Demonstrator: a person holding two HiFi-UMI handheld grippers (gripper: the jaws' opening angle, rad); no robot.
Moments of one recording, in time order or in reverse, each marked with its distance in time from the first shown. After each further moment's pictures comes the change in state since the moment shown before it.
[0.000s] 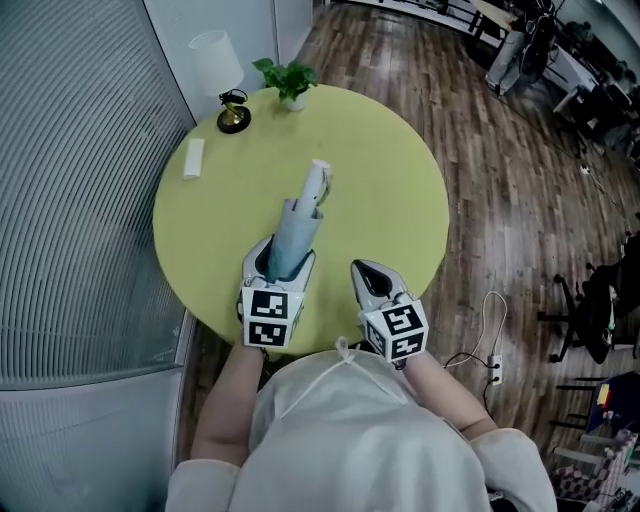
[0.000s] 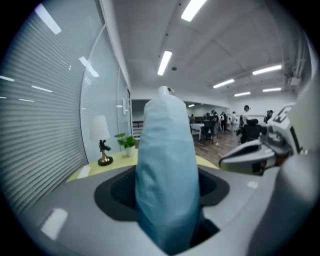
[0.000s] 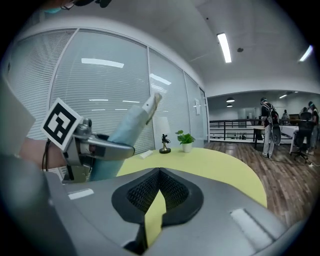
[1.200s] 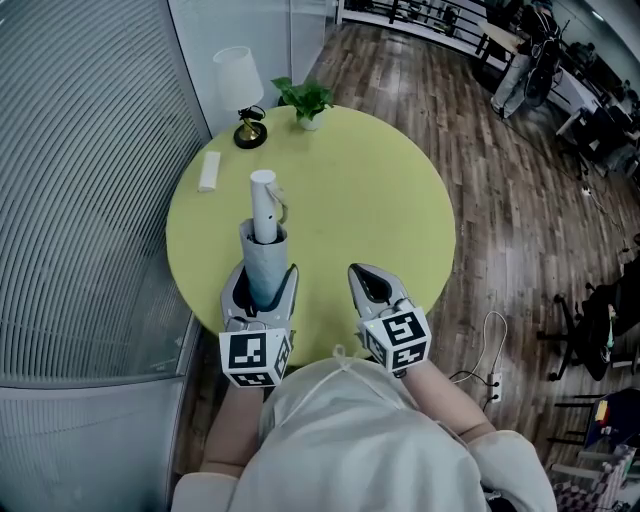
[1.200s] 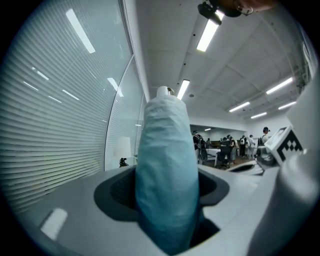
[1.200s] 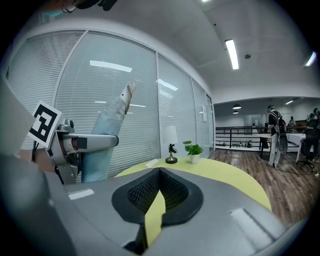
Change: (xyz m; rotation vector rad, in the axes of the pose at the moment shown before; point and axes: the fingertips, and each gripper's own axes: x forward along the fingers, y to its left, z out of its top) left arm -0.098 0.055 0.053 -0.148 -0.287 0.177; right arm 0.005 0.045 0.064 -0.058 -0.068 0.047
